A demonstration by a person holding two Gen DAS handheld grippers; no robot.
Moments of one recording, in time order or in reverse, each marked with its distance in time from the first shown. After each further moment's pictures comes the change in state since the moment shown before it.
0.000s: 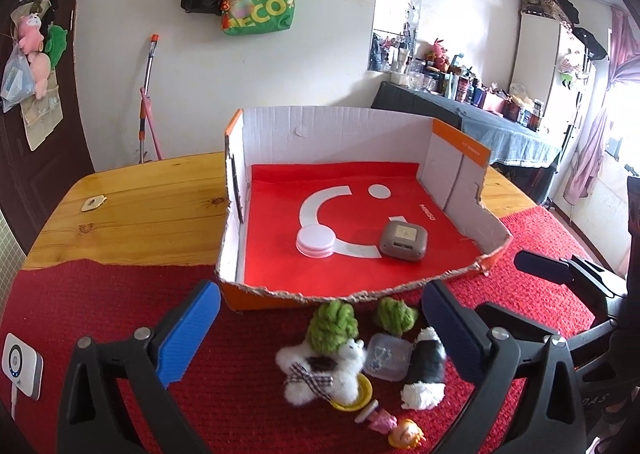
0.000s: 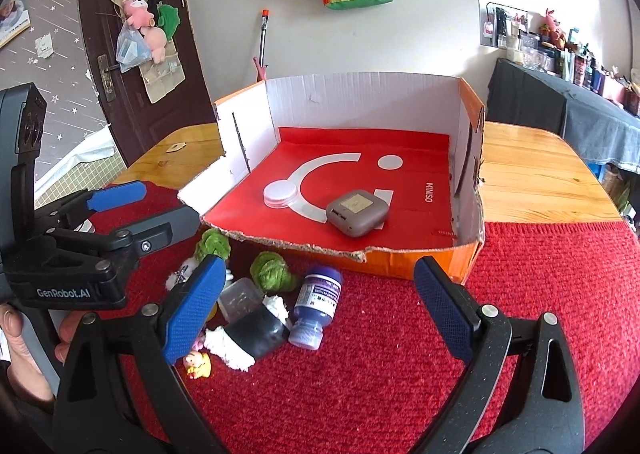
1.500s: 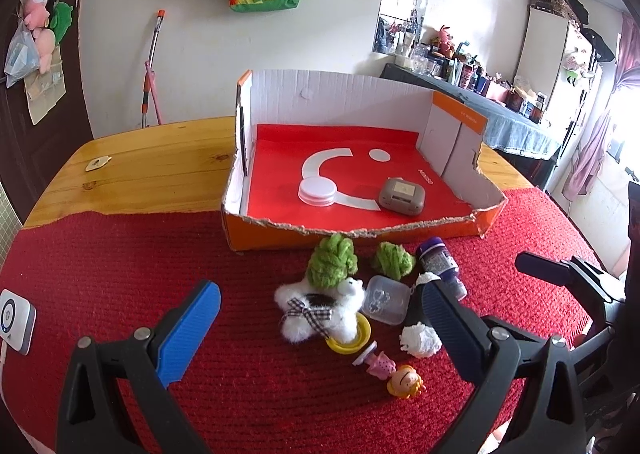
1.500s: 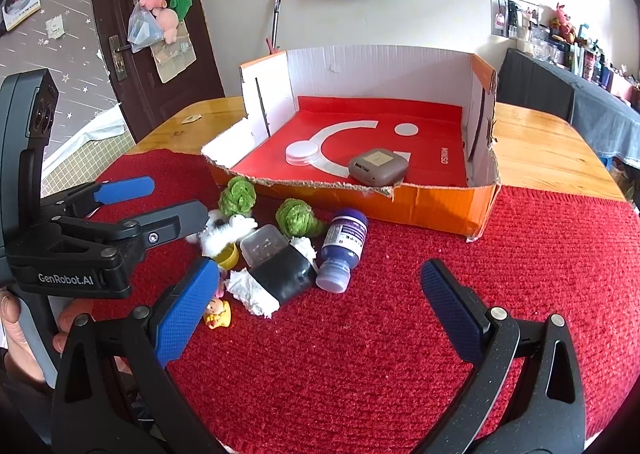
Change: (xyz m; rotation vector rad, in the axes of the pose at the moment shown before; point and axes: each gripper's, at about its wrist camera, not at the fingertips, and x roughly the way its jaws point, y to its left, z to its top) left arm -0.010 0.004 -0.034 -0.041 0.073 -0.007; right arm -0.012 0.015 -0.035 -0.025 0.061 0.028
